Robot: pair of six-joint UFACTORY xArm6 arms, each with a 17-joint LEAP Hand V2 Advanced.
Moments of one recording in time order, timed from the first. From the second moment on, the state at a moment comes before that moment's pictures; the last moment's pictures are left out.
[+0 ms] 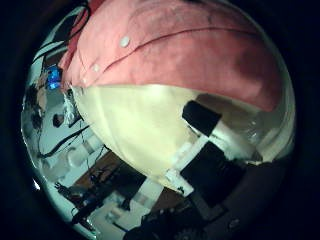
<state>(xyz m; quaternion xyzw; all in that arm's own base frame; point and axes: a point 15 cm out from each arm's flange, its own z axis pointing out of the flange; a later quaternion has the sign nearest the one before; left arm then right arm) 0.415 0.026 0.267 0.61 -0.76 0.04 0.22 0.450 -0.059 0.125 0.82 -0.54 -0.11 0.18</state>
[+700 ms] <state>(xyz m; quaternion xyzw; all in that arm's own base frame) 0.402 0.039 0.263 0.61 -0.76 0.04 0.23 0.313 -0.113 0.212 0.83 -0.55 -0.04 0.11</state>
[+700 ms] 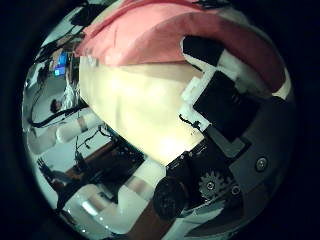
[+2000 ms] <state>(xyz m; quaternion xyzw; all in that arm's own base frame) 0.331 0.151 0.234 0.68 -0.69 0.07 0.26 0.431 0.296 0.301 0.96 -0.27 0.00 -0.02</state>
